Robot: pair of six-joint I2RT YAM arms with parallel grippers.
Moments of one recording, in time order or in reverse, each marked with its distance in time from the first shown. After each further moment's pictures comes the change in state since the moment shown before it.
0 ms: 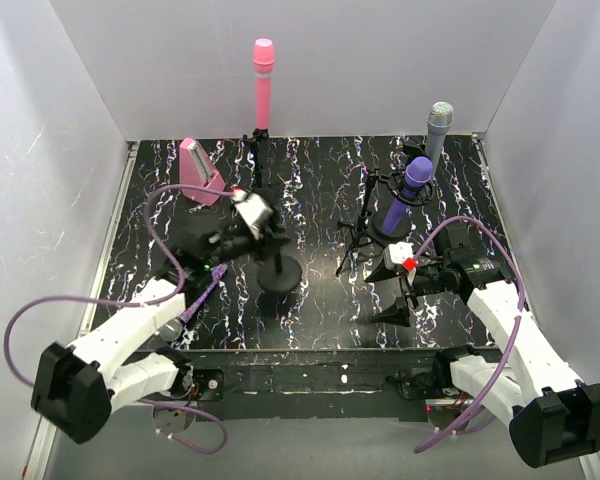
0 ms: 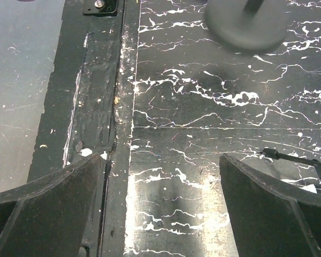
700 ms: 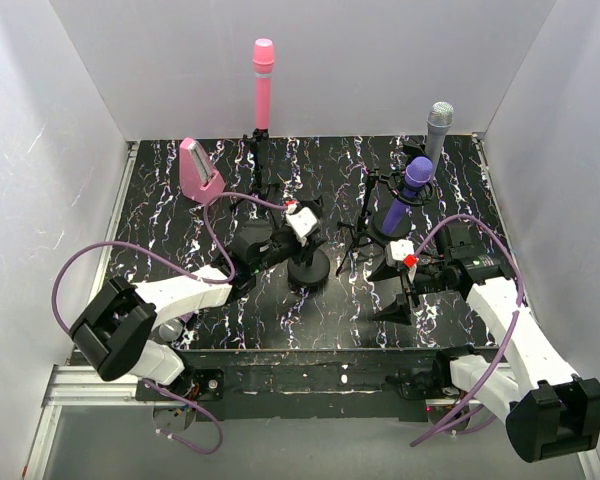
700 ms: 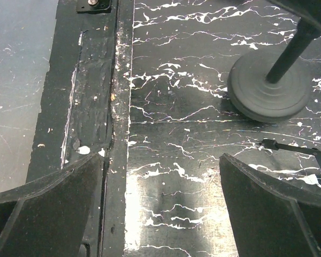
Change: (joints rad) left arm -0.331 0.412 0.017 0.353 -0.252 0.121; right arm -0.040 0.024 0.000 -0.022 0.000 -0.022
